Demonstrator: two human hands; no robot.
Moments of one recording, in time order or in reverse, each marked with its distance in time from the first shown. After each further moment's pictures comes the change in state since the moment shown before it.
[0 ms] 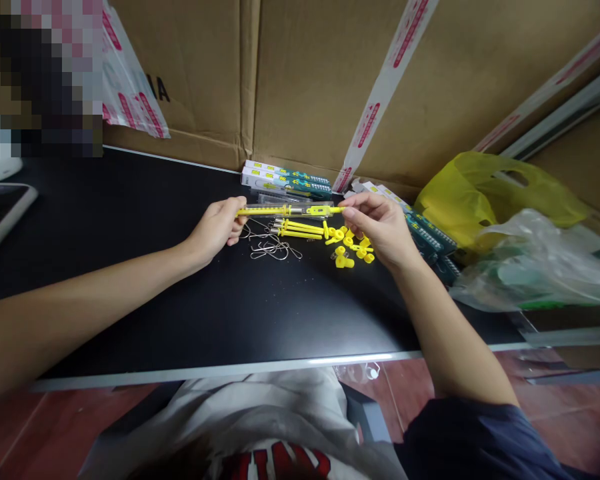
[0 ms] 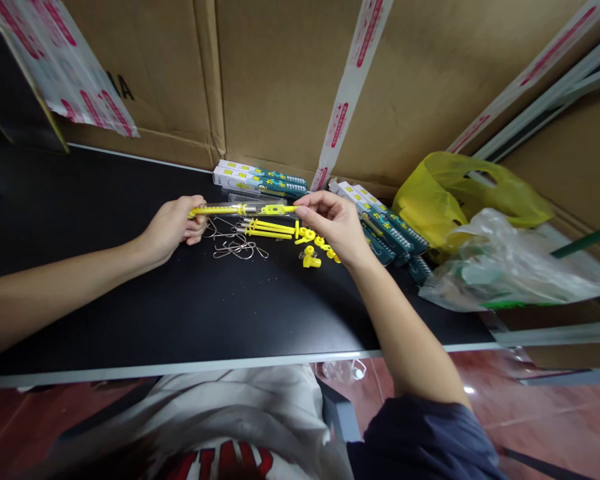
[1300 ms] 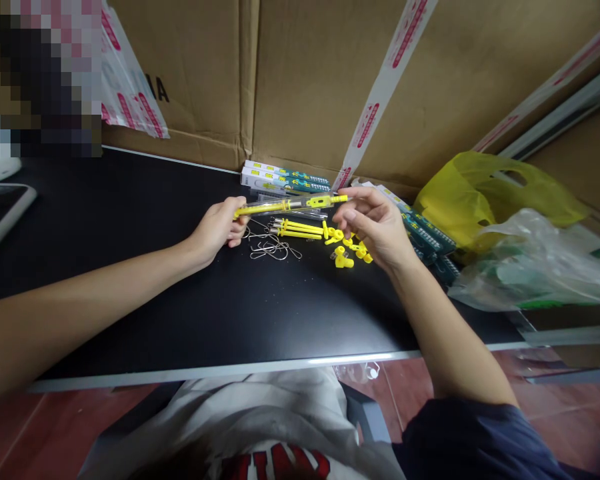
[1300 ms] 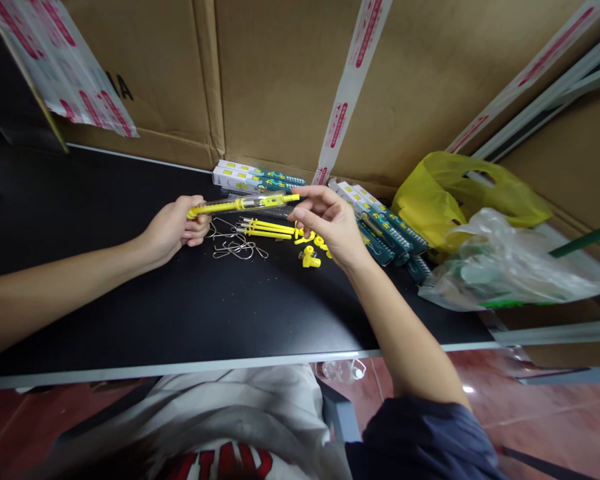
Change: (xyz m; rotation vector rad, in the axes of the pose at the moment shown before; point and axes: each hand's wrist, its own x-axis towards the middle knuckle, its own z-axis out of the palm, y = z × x) left_hand -0.003 0.008 0.004 -0.059 -0.043 -0.069; right_hand -0.004 0.001 0.002 0.080 -0.045 0.005
